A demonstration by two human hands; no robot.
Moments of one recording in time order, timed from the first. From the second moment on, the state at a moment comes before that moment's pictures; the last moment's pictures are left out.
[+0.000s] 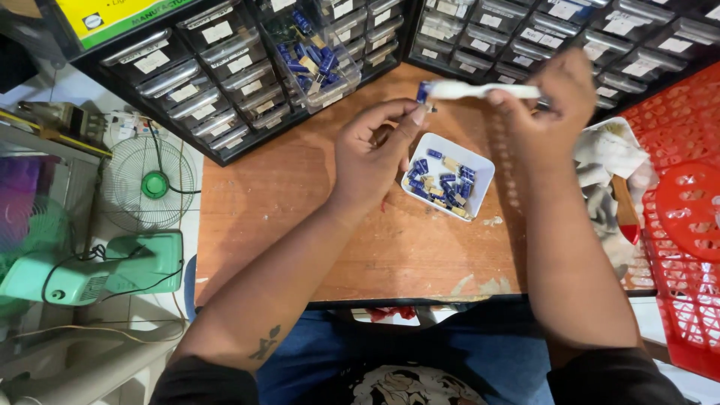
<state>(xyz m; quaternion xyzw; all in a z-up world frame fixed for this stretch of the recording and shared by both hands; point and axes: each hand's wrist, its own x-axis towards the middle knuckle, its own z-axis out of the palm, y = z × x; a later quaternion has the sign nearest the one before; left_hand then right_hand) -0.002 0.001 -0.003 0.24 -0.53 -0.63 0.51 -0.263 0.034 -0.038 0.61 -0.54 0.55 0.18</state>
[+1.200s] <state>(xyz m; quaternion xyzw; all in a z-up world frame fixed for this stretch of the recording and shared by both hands) 0.000 0.005 0.010 0.27 -0.66 -0.46 0.54 -0.266 0.047 -0.031 0.50 -0.61 0.62 0.02</state>
